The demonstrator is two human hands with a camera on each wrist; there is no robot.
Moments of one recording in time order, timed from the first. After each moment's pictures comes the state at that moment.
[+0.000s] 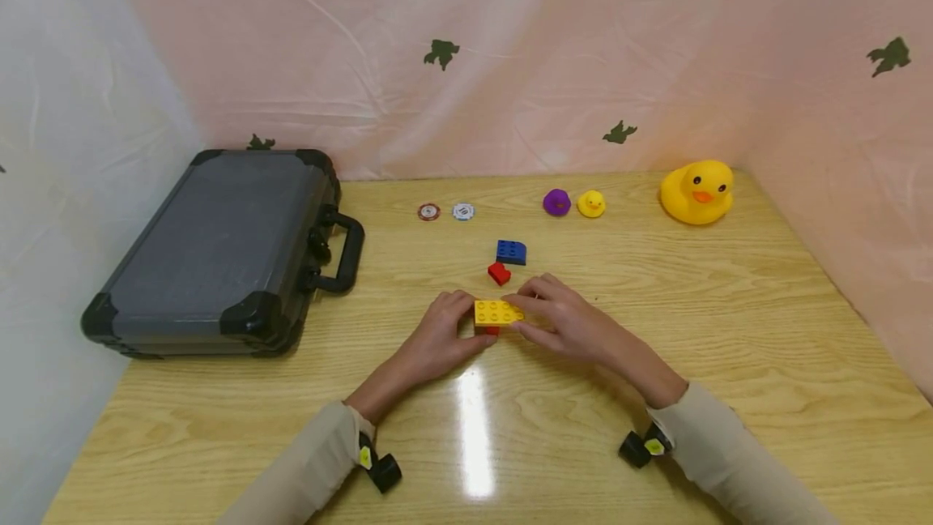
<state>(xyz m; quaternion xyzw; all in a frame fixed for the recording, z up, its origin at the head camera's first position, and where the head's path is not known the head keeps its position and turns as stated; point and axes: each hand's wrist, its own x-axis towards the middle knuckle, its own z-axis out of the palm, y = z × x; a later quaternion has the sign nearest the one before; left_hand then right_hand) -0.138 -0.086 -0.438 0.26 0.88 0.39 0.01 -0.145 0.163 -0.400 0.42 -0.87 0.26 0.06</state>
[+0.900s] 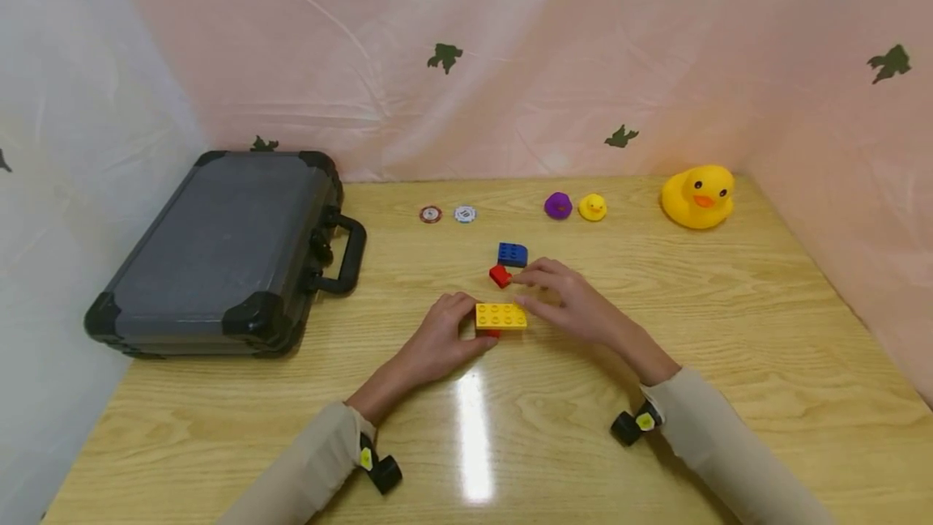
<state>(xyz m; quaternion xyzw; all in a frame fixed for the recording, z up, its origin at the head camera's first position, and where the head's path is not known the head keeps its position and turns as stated) -0.139 -0.087 -0.438 0.26 0.88 0.39 0.01 -0.174 0.170 -0.406 0.38 -0.85 0.37 0.03</state>
